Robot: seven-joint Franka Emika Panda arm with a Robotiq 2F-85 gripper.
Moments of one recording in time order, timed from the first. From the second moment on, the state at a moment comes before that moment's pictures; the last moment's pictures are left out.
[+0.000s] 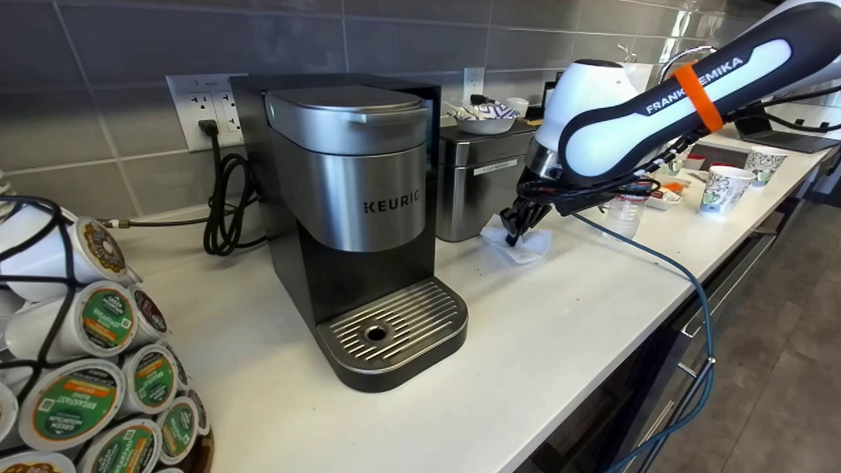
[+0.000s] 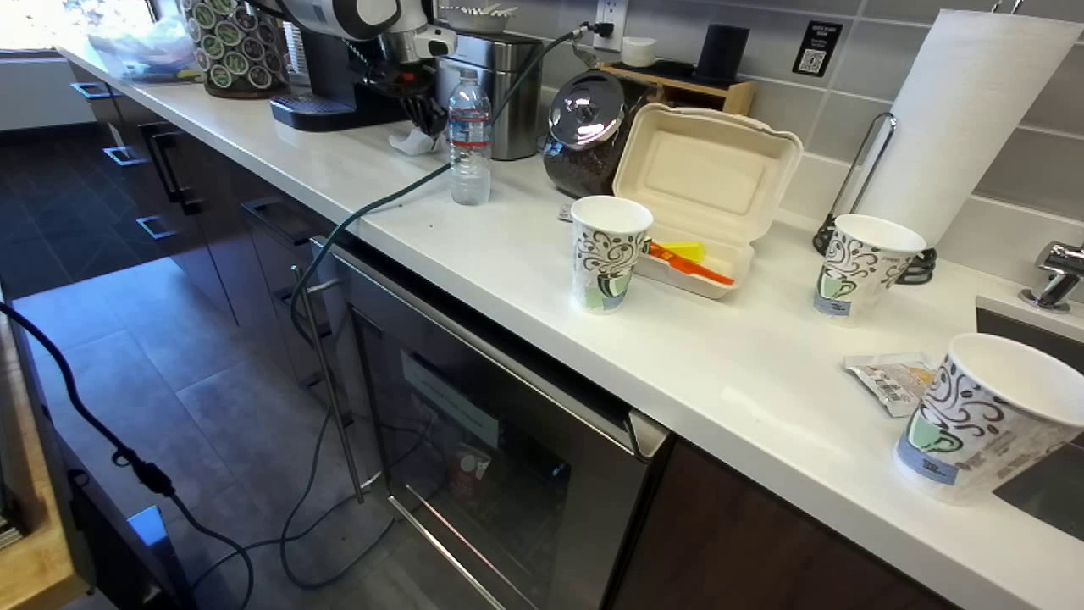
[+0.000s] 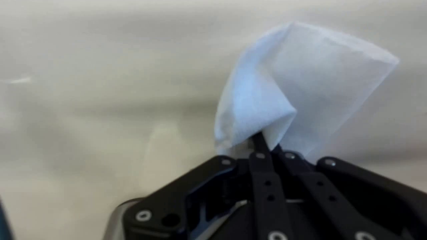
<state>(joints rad) 0.15 0.67 -0.01 -1.60 -0.01 2.57 0.14</state>
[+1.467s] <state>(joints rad) 0.13 0.46 0.12 -1.87 0.01 2.28 -0.05</state>
